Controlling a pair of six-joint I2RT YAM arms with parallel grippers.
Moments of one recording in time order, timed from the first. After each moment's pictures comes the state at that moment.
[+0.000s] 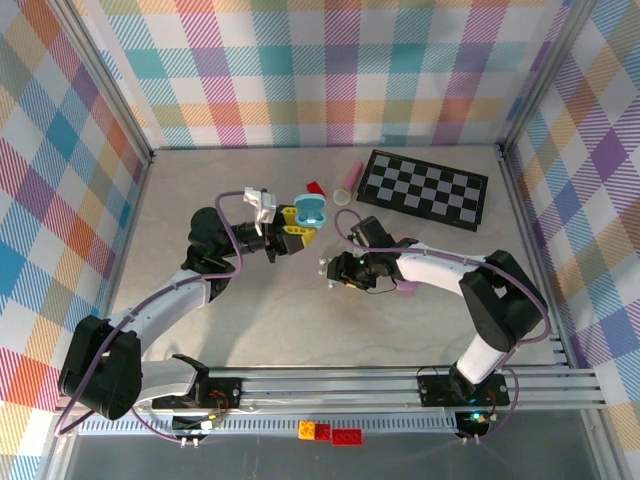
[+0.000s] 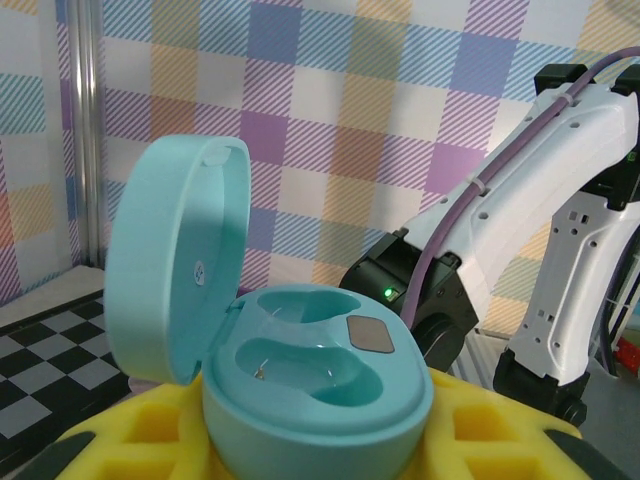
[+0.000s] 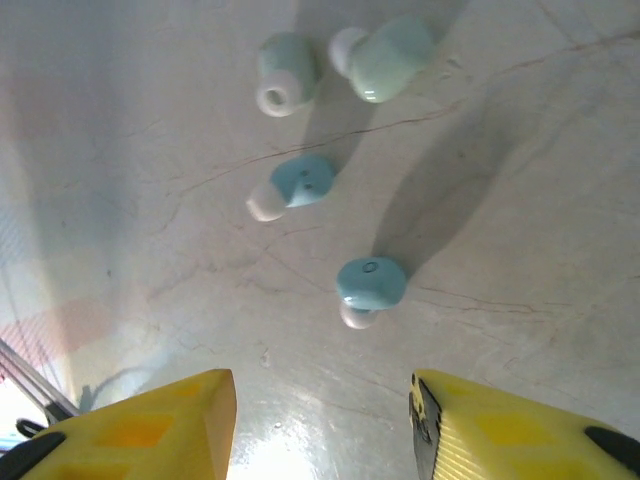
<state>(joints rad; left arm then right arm) -0.41 1.25 0.70 0.77 0.97 -0.31 0.66 1.67 0.92 -0.28 -0.39 0.85</state>
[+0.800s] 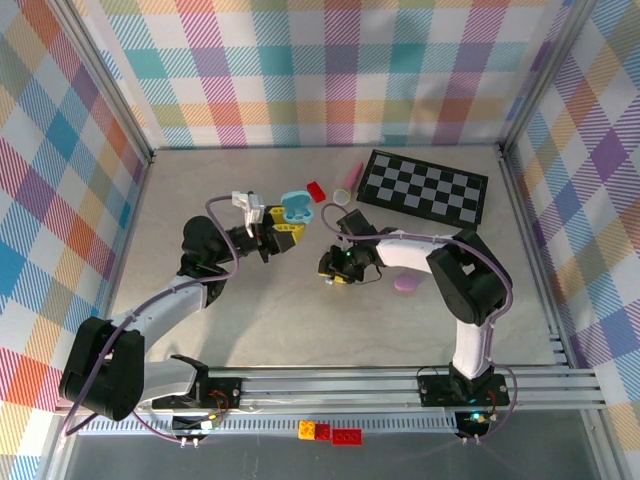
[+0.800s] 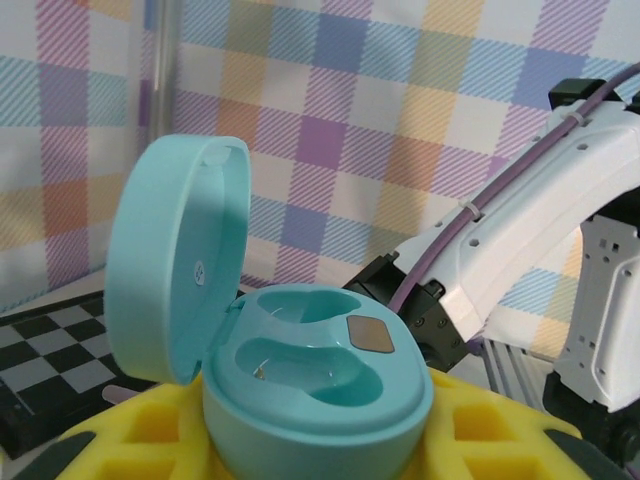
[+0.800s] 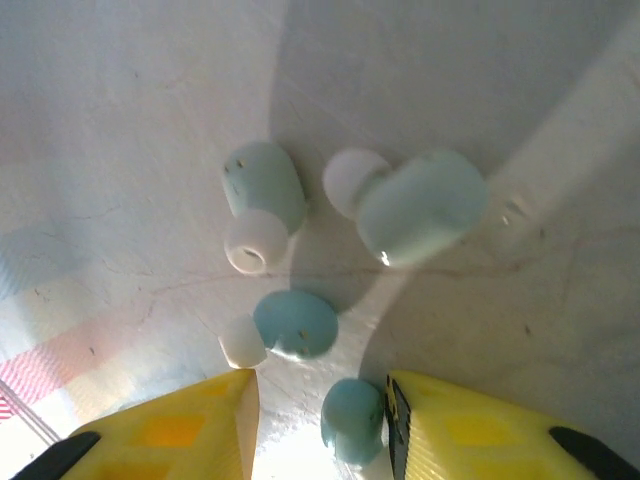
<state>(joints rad) -0.34 1.24 0.60 0.89 0.90 -0.36 0.66 1.90 1.11 -0.30 -0.41 0.85</state>
